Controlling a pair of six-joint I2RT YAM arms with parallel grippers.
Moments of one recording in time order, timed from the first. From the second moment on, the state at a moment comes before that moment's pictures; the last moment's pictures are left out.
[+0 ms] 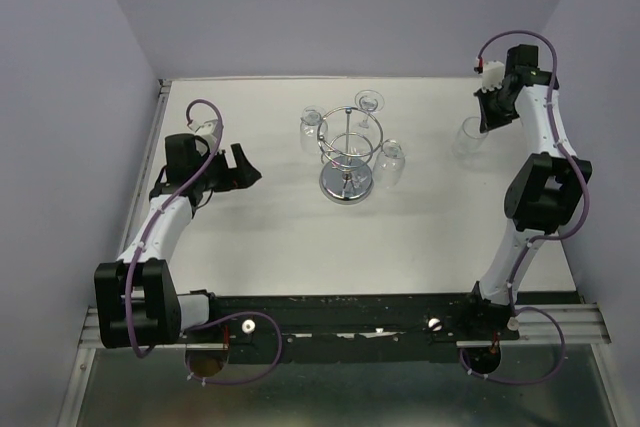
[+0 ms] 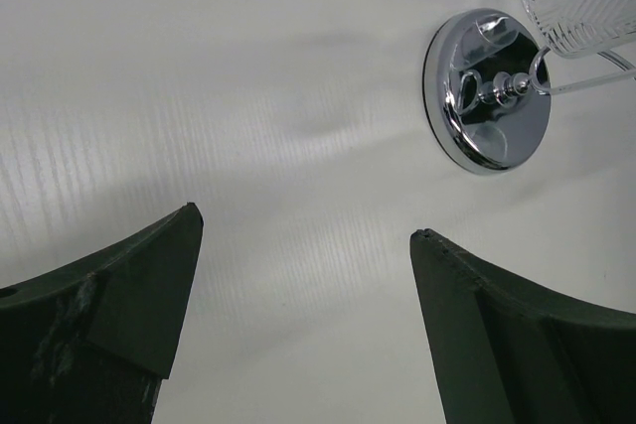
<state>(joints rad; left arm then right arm) 0.06 1.25 0.77 -0.17 0.53 -0.22 -0.17 2.01 1.92 -0.99 -0.12 -0.43</state>
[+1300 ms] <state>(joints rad) 0.04 1.25 0.74 -0.18 0.53 -0.18 -0.18 2.12 1.95 -0.96 -0.08 -0.43</state>
